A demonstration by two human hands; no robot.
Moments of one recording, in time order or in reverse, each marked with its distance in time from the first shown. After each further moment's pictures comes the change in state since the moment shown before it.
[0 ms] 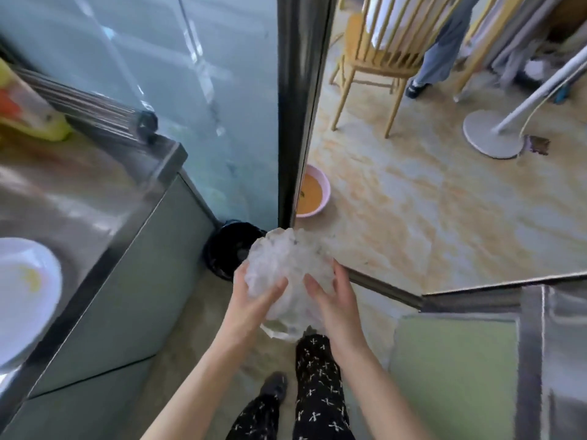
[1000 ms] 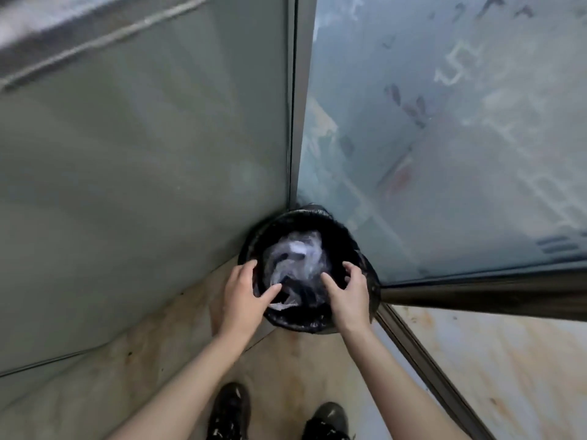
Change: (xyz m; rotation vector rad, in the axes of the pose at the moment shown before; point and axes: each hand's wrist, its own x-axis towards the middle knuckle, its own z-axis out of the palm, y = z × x) left_hand 0.364 -0.347 -0.187 0.592 0.694 -0.136; right_hand 0.444 0.341 0.157 -0.769 -0.206 -0.024
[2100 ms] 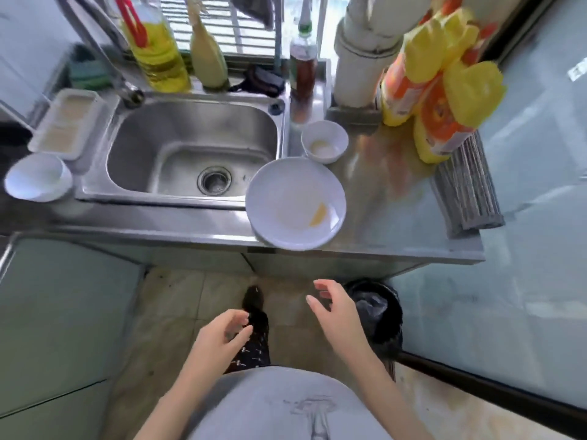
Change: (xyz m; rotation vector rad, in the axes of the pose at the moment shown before) left_hand -0.388 0.084 -0.448 -0.445 0.261 -0.415; right_hand -0.411 -0.357 -0.061 -0.457 -0.713 -0.646
